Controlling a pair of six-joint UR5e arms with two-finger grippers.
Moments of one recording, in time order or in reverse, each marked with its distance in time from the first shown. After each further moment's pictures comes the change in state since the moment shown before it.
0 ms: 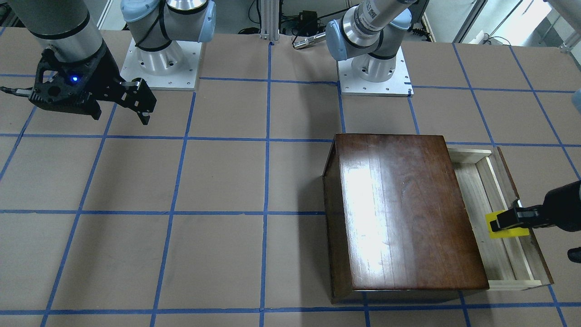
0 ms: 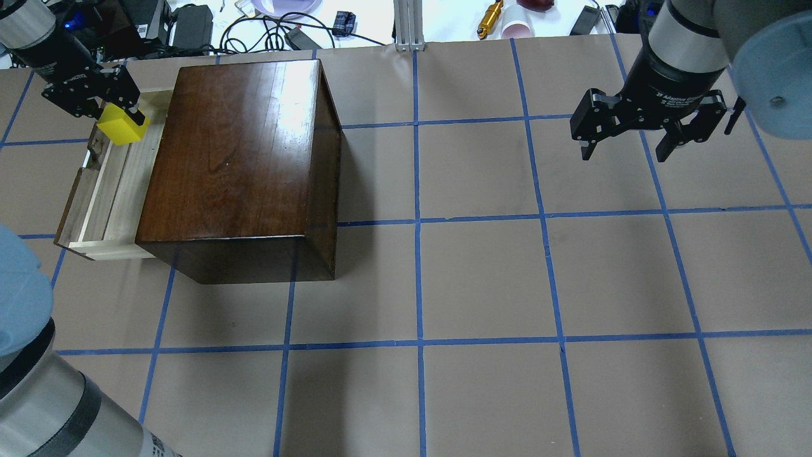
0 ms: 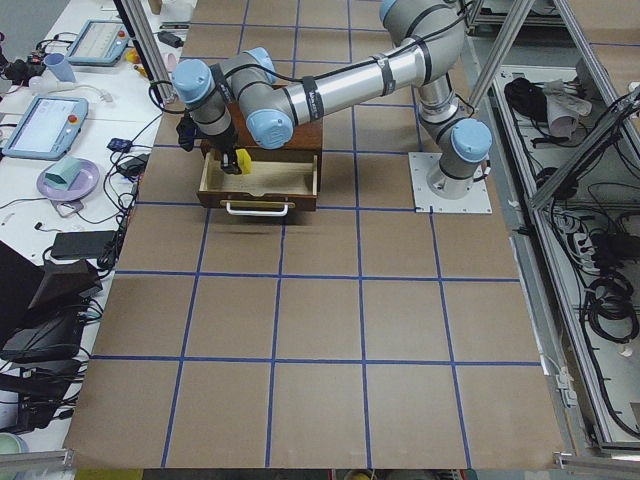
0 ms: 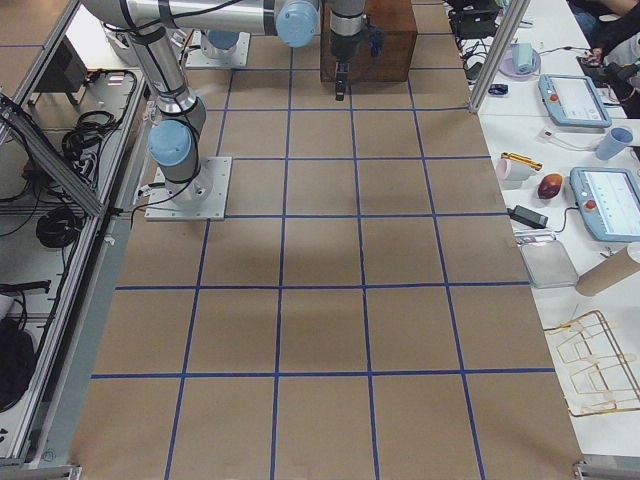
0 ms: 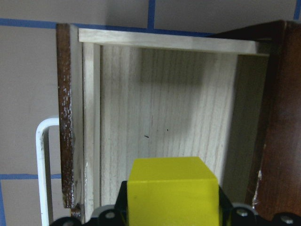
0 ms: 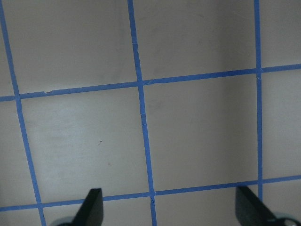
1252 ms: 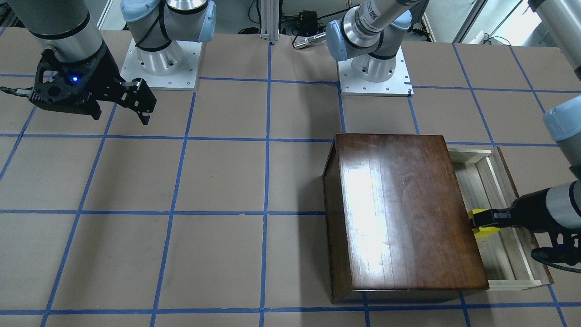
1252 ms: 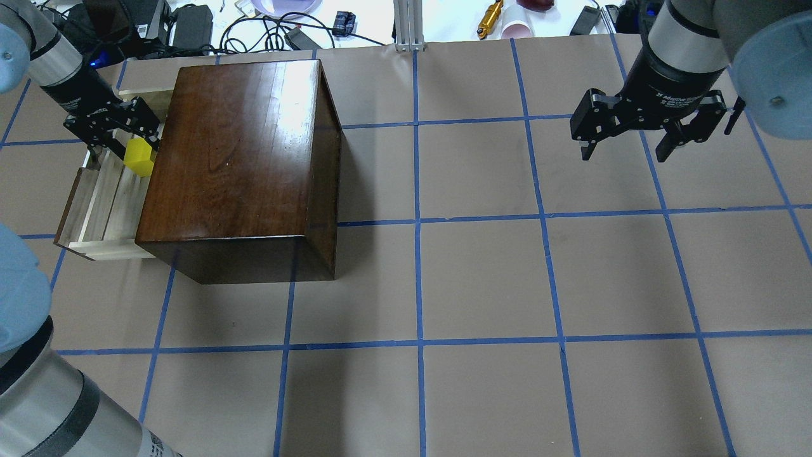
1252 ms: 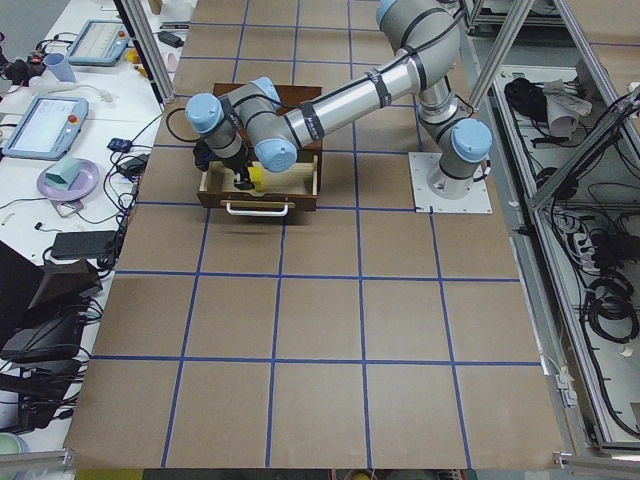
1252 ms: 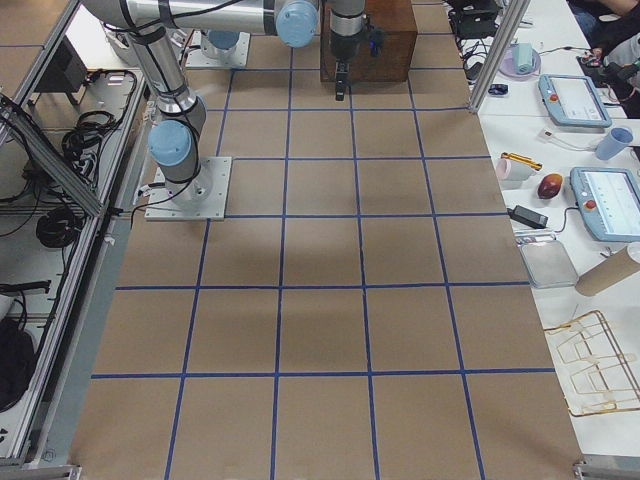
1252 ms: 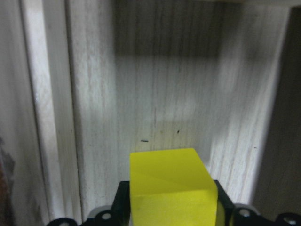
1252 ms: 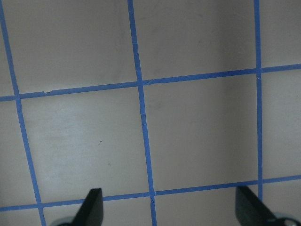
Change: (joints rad) left arm 0.009 0.003 -0.100 0.042 0.006 0.027; right arm 0.000 0.000 0.000 0.000 0.000 0.000
